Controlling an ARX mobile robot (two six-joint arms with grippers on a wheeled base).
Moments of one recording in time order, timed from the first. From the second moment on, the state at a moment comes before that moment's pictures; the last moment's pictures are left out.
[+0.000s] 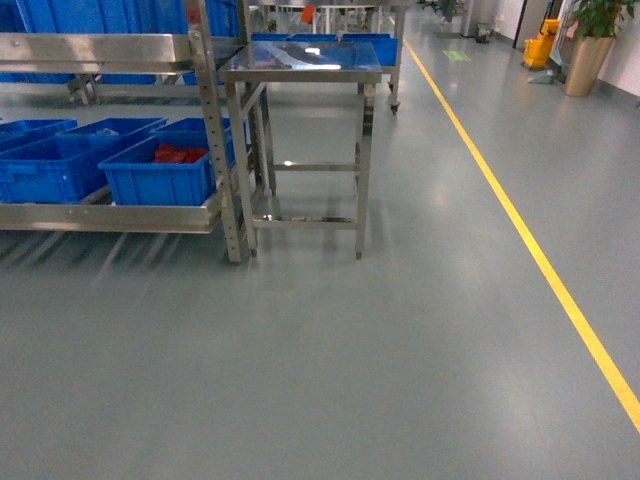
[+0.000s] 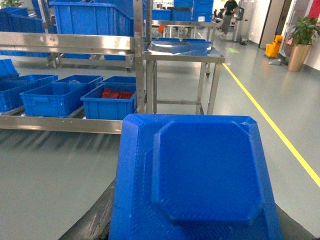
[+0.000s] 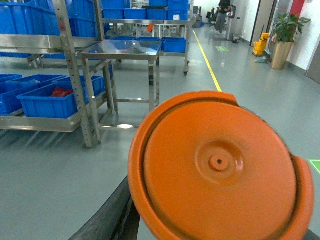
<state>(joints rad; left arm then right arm) 0.00 0.01 0.01 0.00 0.00 0.00 0.00 0.00 0.01 0.00 0.00 0.00</state>
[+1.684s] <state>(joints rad) 0.00 0.01 0.01 0.00 0.00 0.00 0.00 0.00 0.01 0.00 0.00 0.00</state>
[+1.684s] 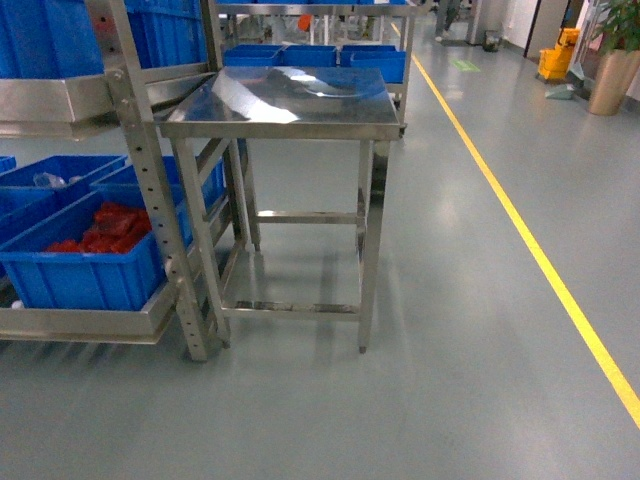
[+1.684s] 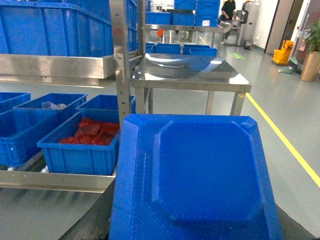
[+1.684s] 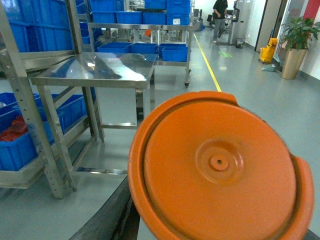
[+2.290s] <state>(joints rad) 0.00 0.01 0.01 0.00 0.00 0.00 0.00 0.00 0.01 0.00 0.00 0.00</state>
